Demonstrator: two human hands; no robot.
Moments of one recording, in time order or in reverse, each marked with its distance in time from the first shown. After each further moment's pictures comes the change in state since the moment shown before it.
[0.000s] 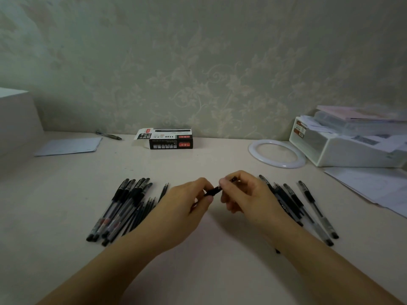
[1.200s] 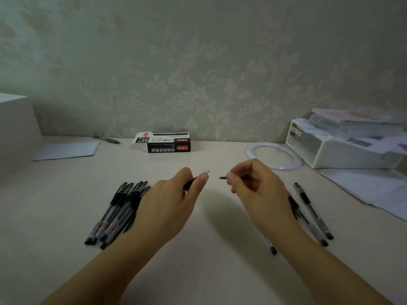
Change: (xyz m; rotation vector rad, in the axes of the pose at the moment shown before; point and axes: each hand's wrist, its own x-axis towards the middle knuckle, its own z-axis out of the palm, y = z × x) left_hand 0.004 0.007 -0.010 0.188 0.252 -0.217; right_hand -0.005 -0.009 -0.006 -0.216 0.294 -0.296
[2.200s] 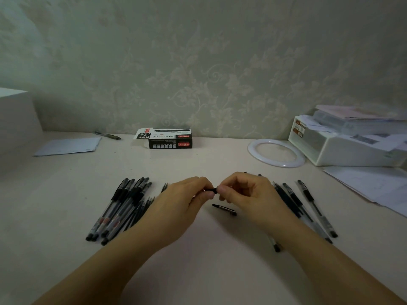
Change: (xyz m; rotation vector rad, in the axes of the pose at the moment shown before) left_hand 0.000 -0.011 0.011 -0.179 -0.228 0.239; right_hand 0.003 0.013 0.000 0.057 -0.362 0.091
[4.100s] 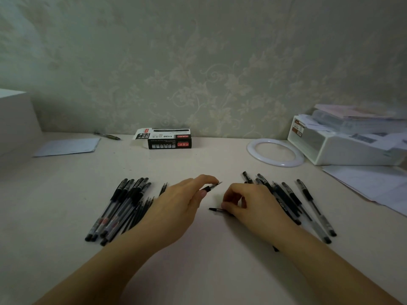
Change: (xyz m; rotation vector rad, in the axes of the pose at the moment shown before) left_hand -0.004 0.006 -0.001 0.049 -0.048 -0.075; right_hand -0.002 0.015 -0.001 -0.614 0.018 -0.017
